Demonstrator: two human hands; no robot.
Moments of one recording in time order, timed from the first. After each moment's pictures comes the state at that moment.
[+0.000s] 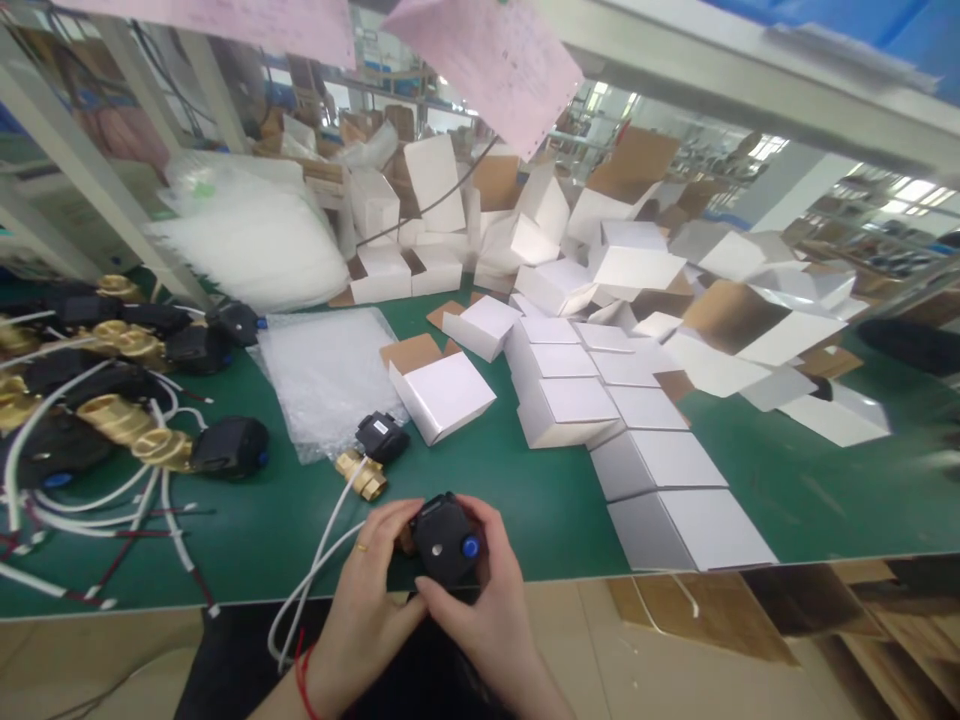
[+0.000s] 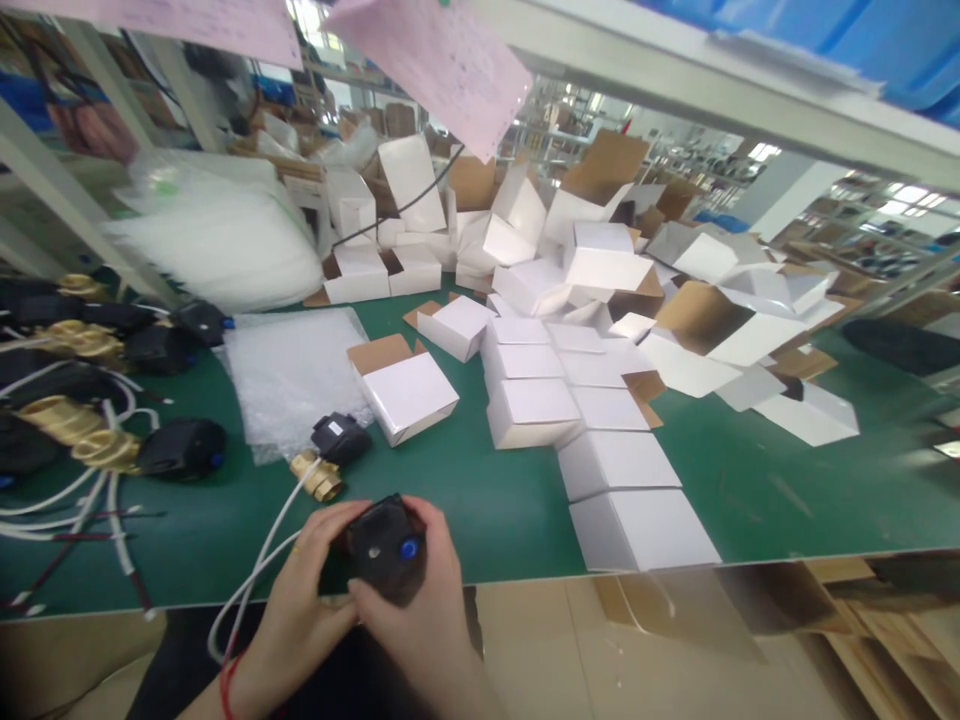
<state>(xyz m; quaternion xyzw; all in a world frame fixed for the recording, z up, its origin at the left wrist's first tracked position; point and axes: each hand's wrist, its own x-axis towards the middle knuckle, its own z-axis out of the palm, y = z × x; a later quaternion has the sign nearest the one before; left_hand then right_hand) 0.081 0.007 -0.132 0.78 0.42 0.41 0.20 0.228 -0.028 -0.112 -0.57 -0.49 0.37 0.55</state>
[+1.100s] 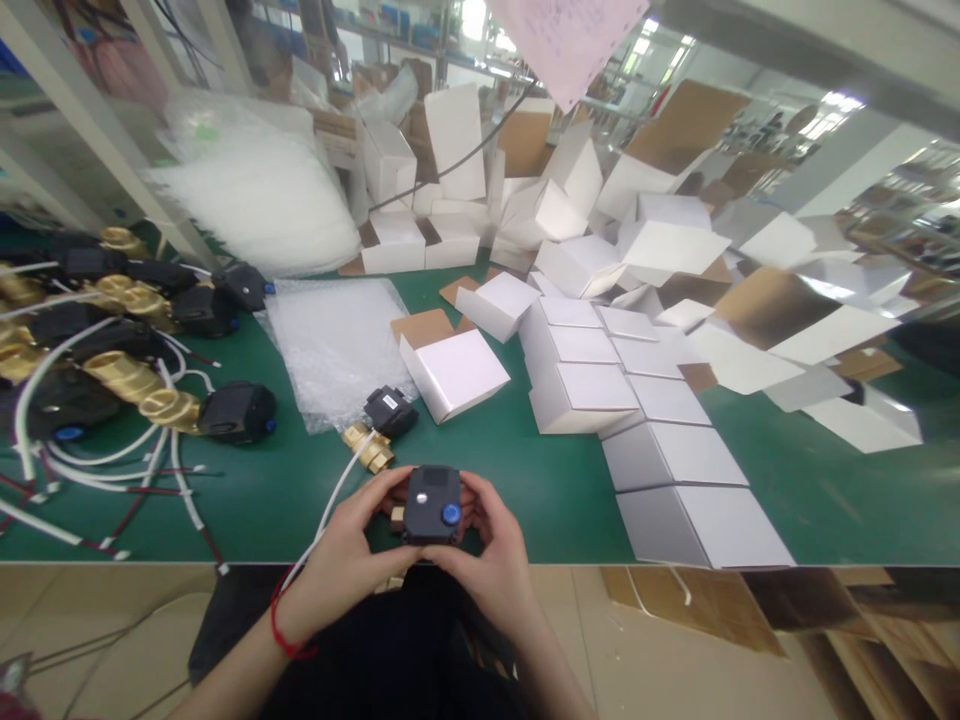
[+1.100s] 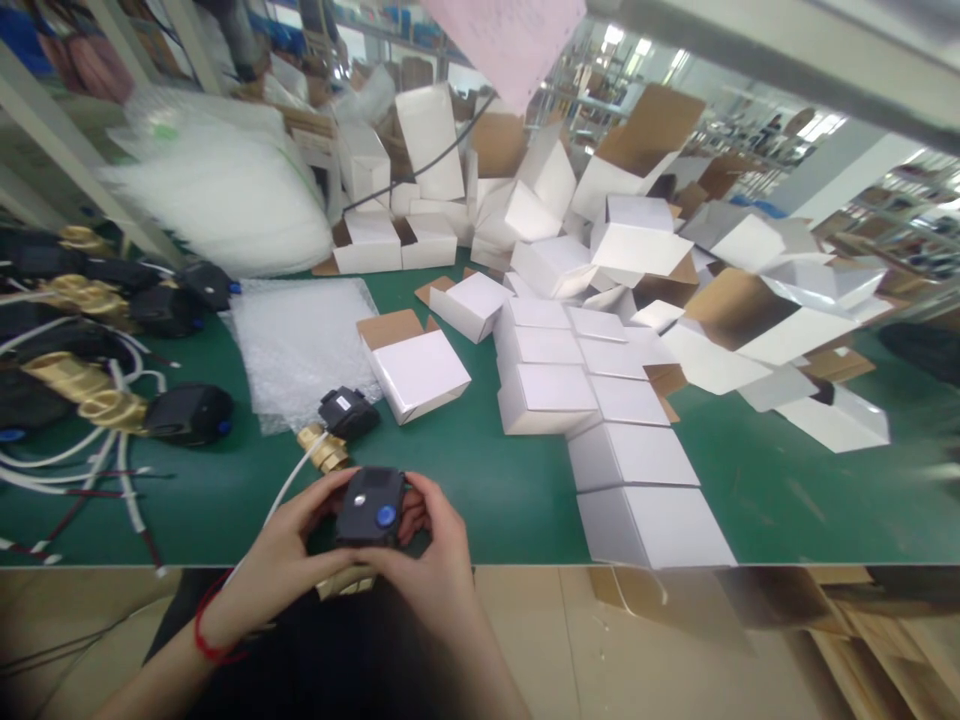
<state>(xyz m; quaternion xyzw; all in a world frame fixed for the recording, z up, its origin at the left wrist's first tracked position) 0.062 0.026 -0.119 0.62 0.49 0.34 0.51 0.239 -0.014 -0.123 -0.54 -0.45 0.49 0.52</state>
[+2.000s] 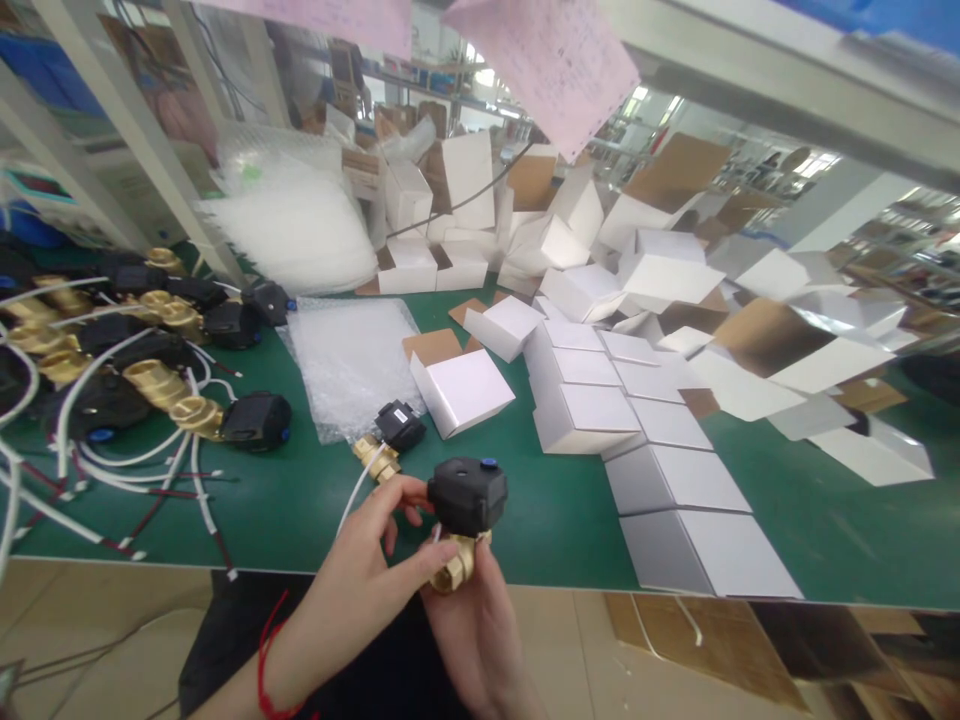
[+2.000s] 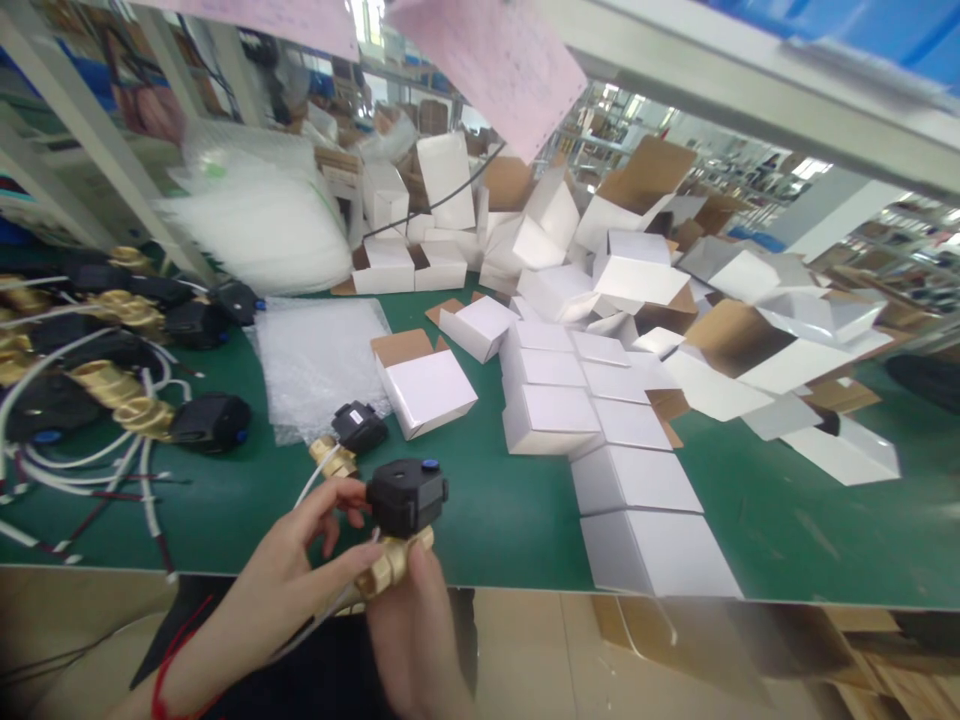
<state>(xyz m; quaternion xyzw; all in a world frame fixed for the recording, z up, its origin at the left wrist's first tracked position) 0.085 0.018 -0.055 0.60 0.54 0.36 0.47 0.198 -0.033 -0.119 -0.29 -0.09 0.70 0.64</state>
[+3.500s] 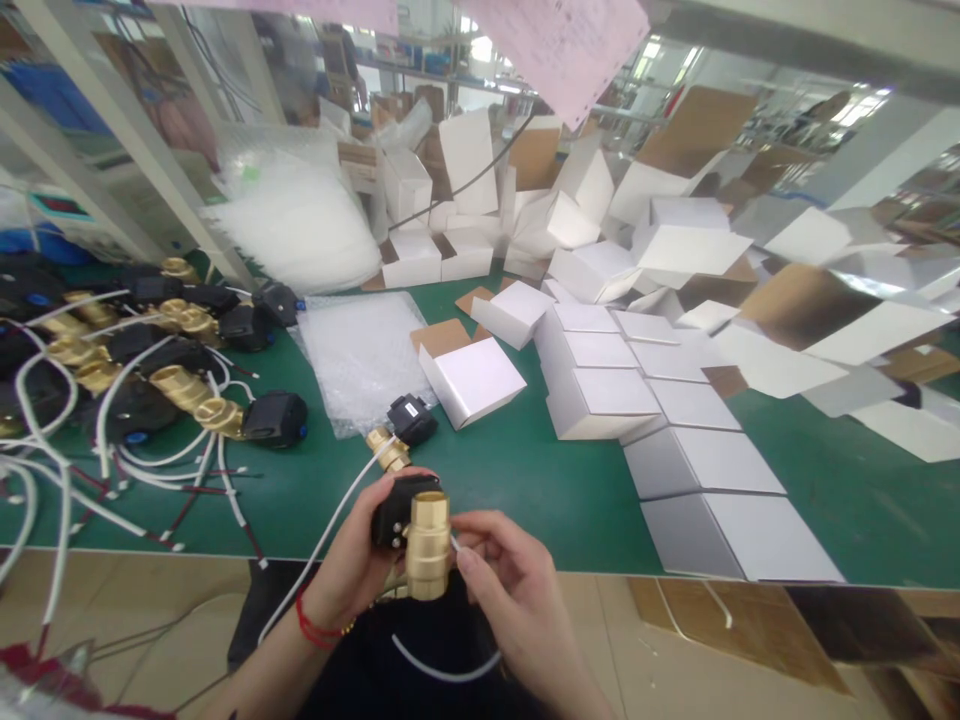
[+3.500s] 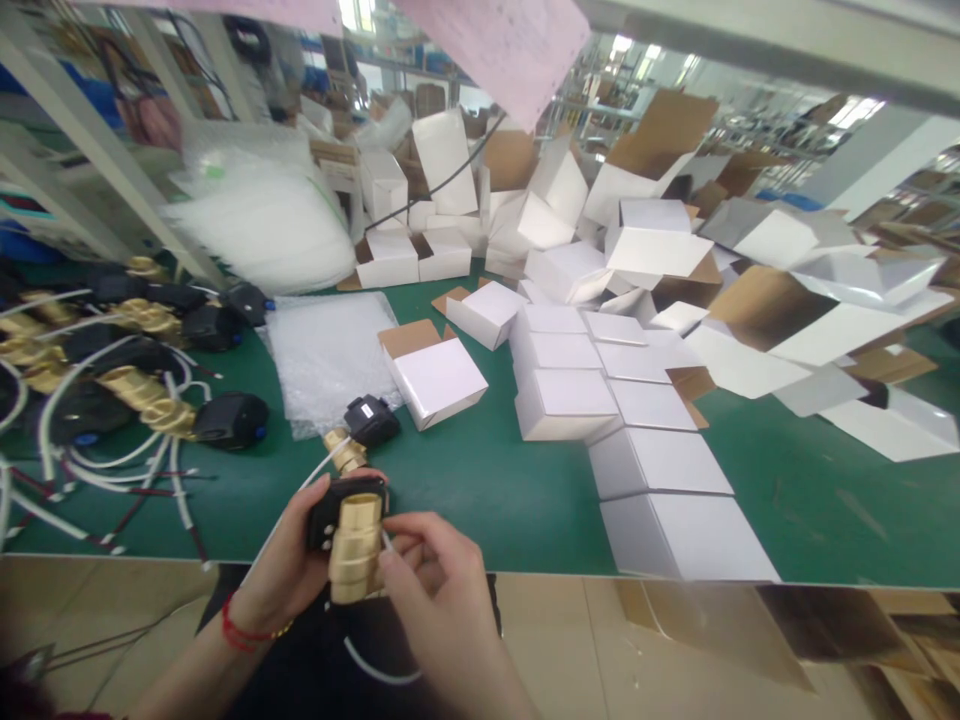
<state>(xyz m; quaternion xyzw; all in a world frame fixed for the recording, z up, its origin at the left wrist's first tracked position) 0.073 0.024 -0.092 0.21 0.46 0.44 0.75 0.230 -0.033 -0.079 -0.52 -0.48 0.51 0.49</state>
